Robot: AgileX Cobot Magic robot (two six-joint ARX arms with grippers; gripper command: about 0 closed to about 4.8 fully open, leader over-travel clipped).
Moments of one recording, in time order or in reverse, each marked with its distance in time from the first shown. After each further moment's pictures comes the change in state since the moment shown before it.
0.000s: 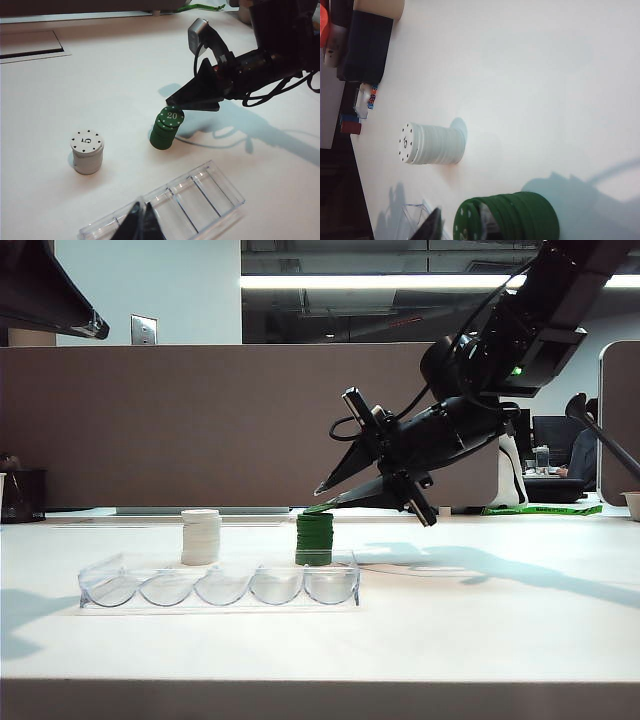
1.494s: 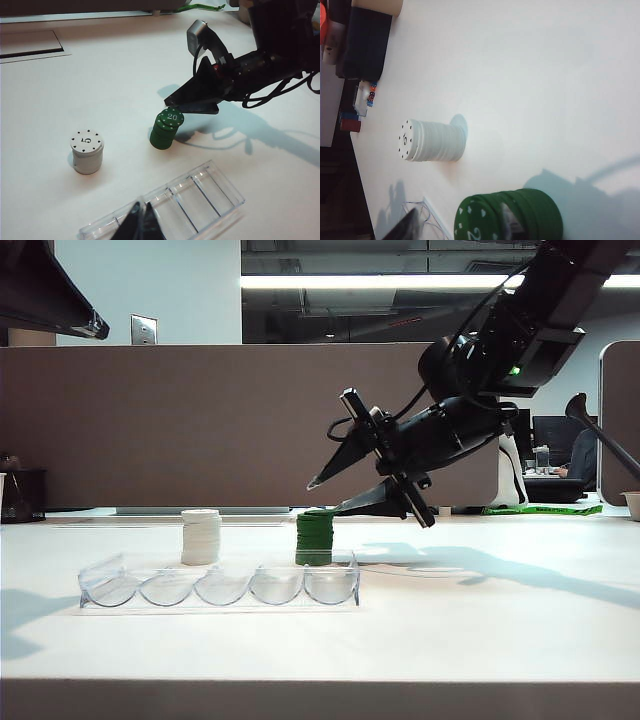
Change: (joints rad) left arm 0.000 0.000 0.000 0.000 0.000 -0.001; right arm 0.006 0.000 0.000 -0.010 0.000 -0.001
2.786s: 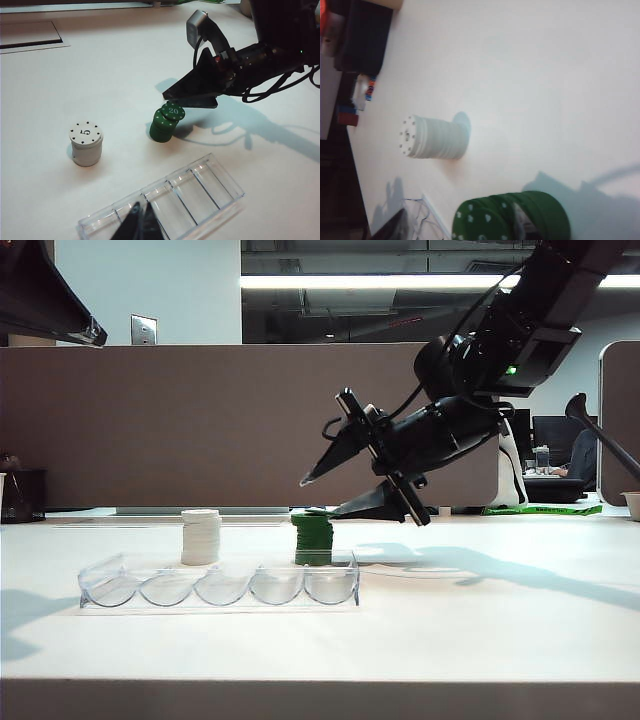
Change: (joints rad) left arm 0.000 0.000 0.000 -0.026 0.000 0.000; right arm 0.010 0.000 0.000 0.006 -0.003 -0.034
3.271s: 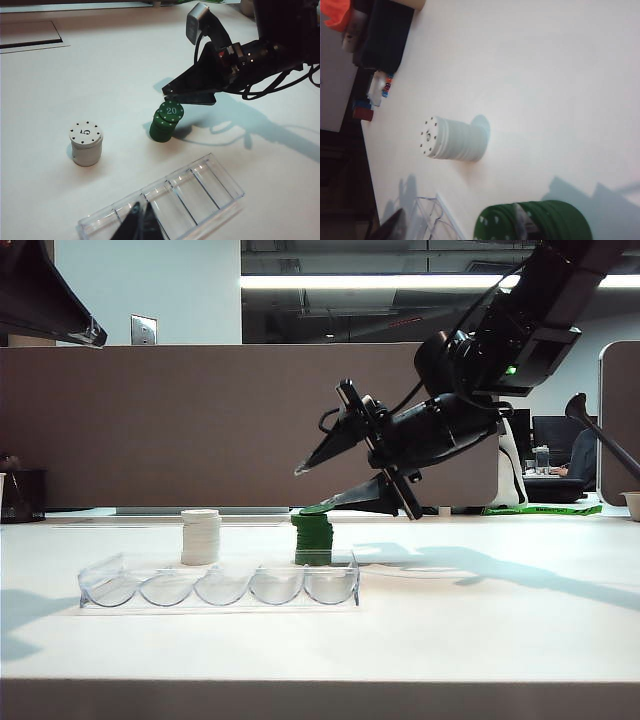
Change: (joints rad) left arm 0.000 0.000 0.000 -0.001 0.000 0.000; right arm 0.000 0.000 0.000 0.049 -0.045 -0.001
